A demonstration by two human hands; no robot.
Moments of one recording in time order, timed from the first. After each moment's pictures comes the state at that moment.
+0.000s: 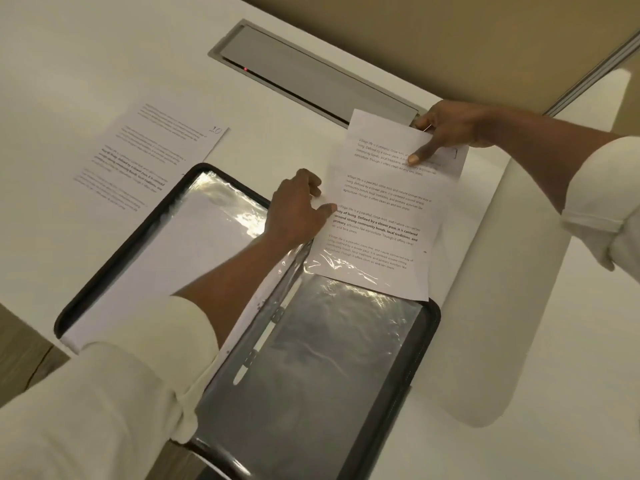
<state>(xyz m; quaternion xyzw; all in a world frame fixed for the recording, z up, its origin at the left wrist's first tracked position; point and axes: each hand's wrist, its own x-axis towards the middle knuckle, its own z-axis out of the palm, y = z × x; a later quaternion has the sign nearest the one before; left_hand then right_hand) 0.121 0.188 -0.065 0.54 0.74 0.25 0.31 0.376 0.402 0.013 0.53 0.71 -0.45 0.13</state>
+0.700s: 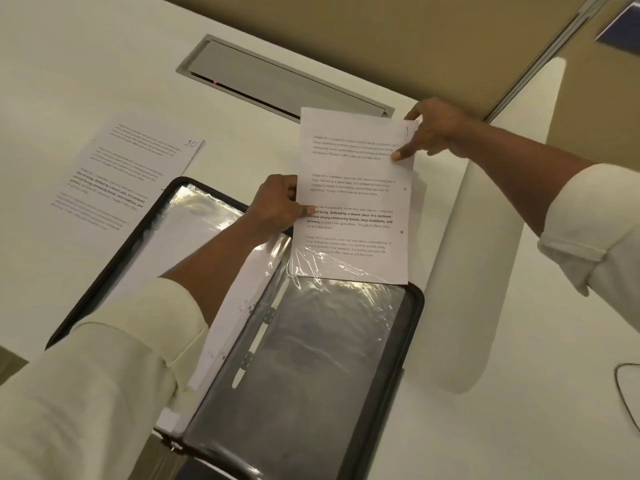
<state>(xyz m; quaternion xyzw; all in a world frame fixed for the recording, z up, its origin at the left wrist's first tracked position) 0.109 0.204 -0.055 0.47 0.64 0.30 0.54 0.385 0.353 0.035 0.67 0.65 -0.35 0.00</state>
